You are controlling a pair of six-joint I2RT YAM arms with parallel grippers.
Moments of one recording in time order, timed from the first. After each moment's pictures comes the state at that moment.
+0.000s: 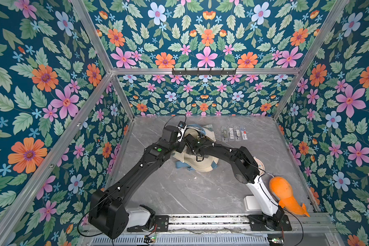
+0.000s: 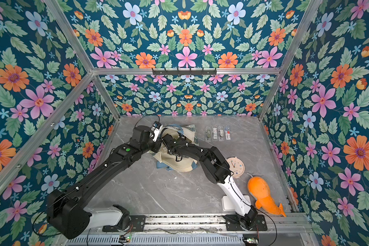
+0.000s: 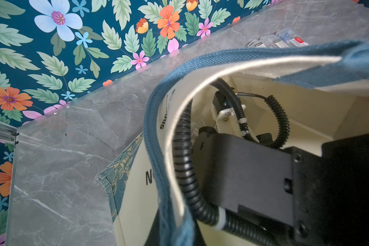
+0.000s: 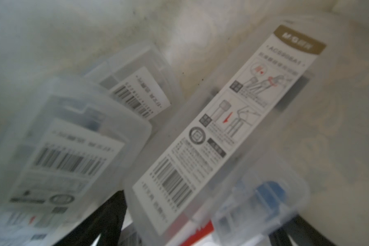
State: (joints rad) left arm -0.54 1.30 1.09 -0.40 -0.10 0.09; right arm 0.83 2.40 1.96 -0.76 0.40 0.96
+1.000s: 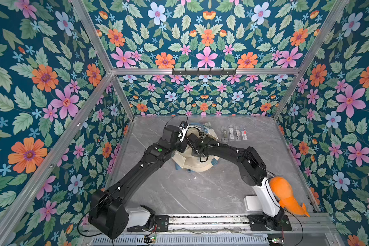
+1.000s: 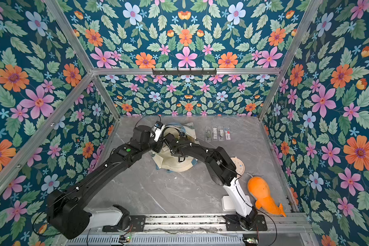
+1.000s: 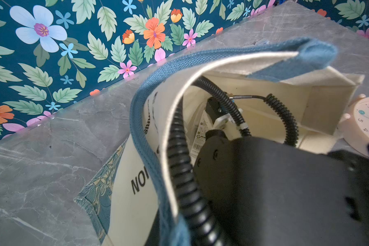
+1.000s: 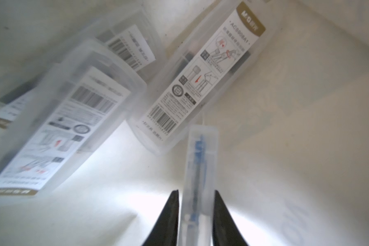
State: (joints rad) left arm -0.54 1.30 1.09 -0.37 -0.05 0.10; right arm 0.83 2.24 1.83 -0.78 0.34 0.86
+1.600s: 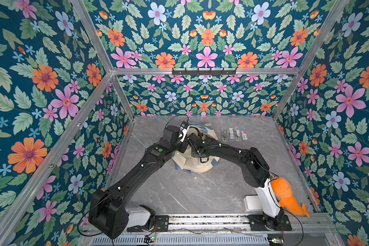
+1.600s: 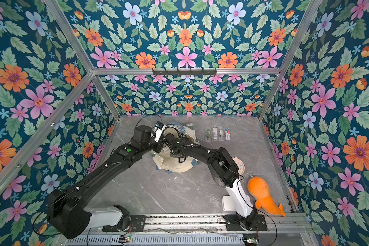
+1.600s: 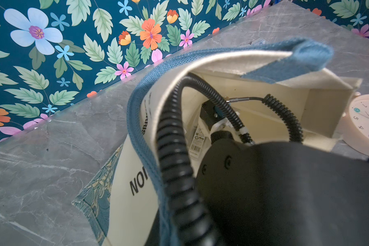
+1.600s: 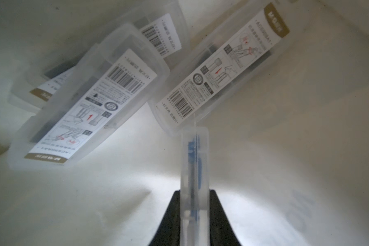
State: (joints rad) left arm -0.55 1.31 1.09 -0.37 -0.04 0.10; right arm 0.84 2.19 1.79 -0.75 0.28 0.79
